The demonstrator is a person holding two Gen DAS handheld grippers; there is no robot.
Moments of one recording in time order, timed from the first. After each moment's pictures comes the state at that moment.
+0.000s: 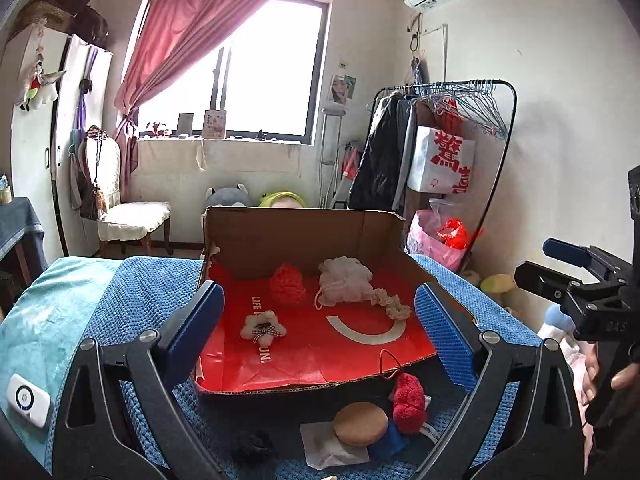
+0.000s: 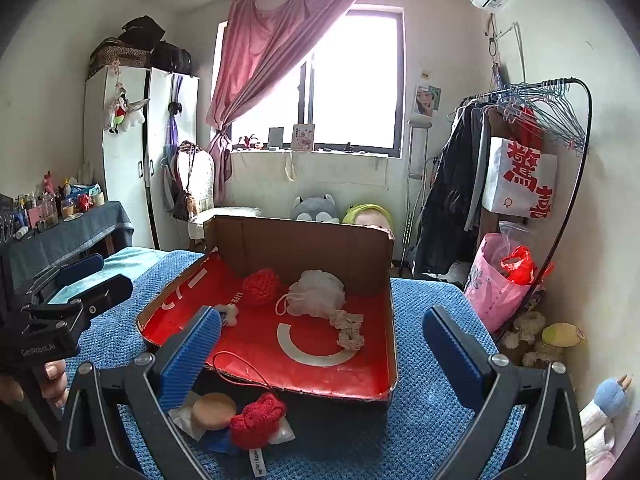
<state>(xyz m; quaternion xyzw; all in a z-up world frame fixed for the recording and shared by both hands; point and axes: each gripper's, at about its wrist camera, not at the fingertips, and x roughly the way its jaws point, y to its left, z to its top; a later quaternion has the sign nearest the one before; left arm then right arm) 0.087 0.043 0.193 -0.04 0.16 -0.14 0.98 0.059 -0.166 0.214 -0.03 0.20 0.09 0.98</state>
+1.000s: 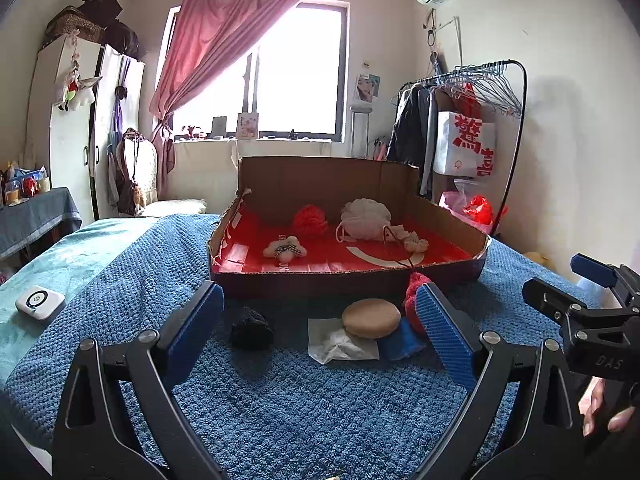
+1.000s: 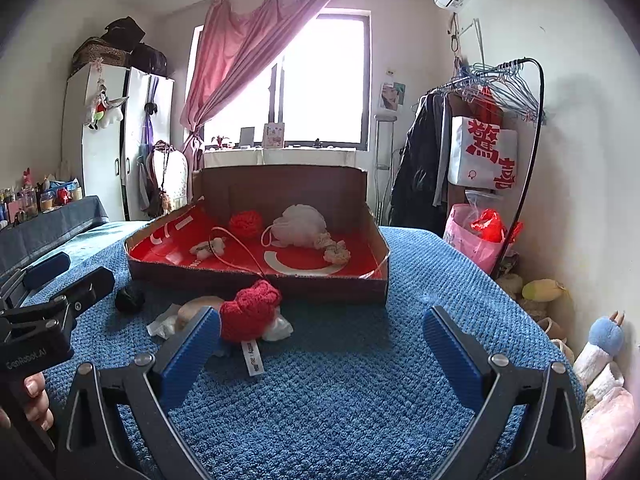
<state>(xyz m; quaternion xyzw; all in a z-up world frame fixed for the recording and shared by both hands) 0.004 0.024 0.094 -0.02 0.15 -0.07 0.99 -0.021 -0.162 0.095 -0.02 0.18 0.03 0.98</state>
